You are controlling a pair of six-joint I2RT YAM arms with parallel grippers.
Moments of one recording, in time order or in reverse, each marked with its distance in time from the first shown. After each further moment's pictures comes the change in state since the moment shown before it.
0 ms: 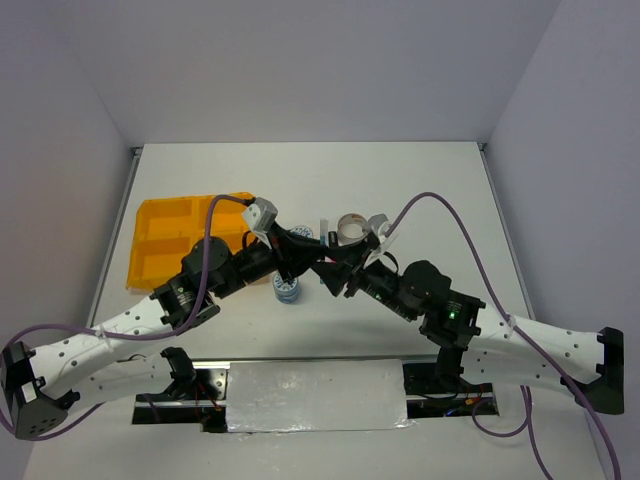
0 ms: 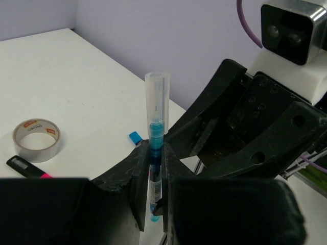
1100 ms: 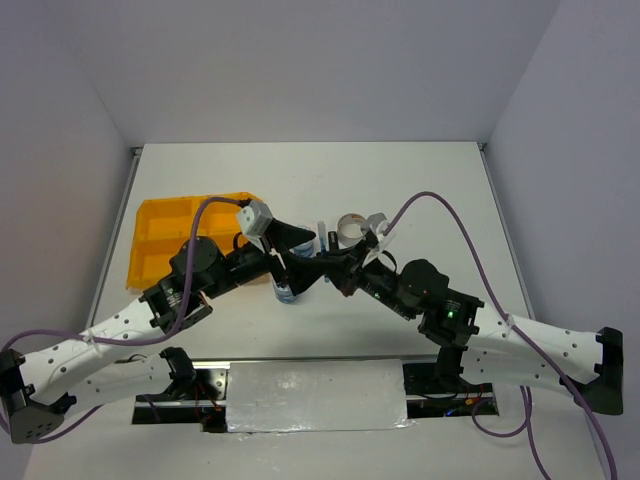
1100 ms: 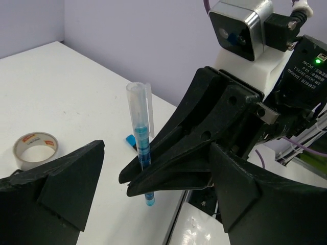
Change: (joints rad) left arm -0.001 -0.042 0.013 -0.025 0.084 0.062; right arm -0.015 0.010 0.000 -0.009 -0.014 0.002
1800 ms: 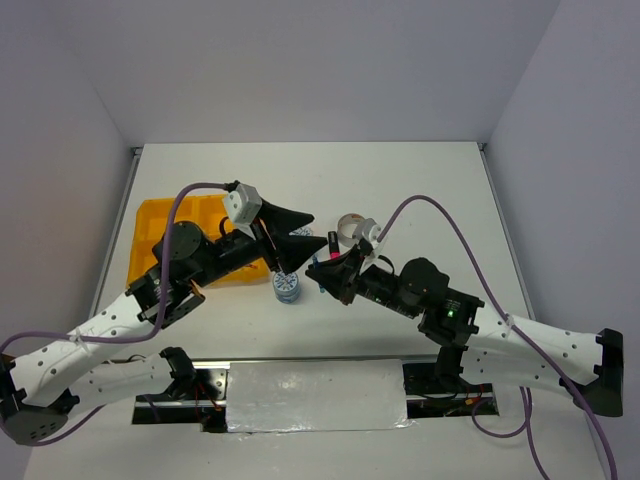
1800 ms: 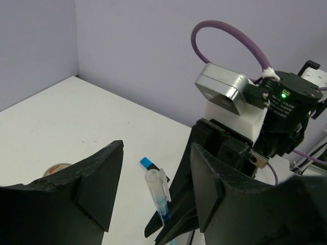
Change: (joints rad) left arm 0.037 0.024 0.170 -0.081 0.021 0.104; right arm -0.014 0.000 -0.003 0.001 -0.192 -0.016
